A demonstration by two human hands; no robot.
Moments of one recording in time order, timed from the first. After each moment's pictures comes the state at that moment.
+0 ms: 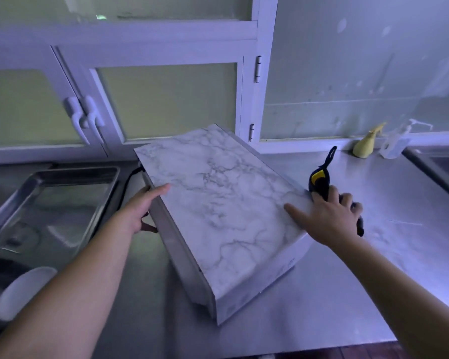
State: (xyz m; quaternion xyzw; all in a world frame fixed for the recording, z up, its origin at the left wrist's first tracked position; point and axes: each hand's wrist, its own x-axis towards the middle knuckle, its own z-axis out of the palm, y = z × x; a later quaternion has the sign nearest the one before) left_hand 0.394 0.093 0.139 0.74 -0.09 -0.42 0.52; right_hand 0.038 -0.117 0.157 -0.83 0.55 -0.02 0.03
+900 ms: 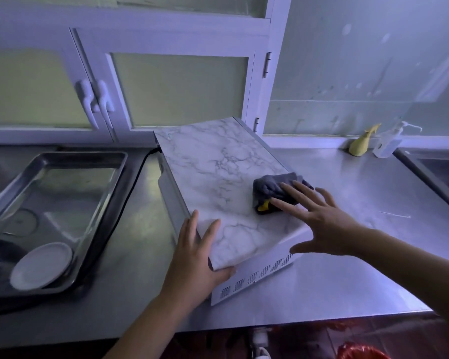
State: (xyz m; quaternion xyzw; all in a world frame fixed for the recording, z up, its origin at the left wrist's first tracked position) left_hand 0.214 0.212 0.106 0.79 -0.51 -0.07 0.32; right_hand 0.012 -0.036 0.184 -0.98 0.17 0.04 -0.06
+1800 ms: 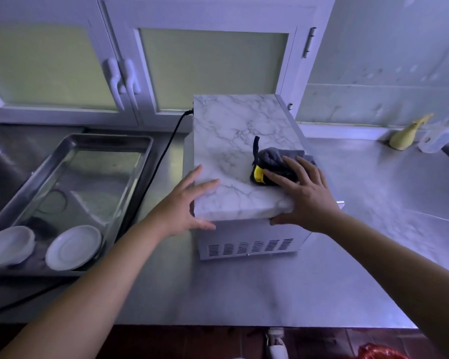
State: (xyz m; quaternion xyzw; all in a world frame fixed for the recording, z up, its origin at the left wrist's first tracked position) left_hand 0.378 0.194 0.120 0.75 -0.55 -0.17 0.32; right_hand 0.134 -0.030 0.144 -0.97 0.21 -0.14 0.02
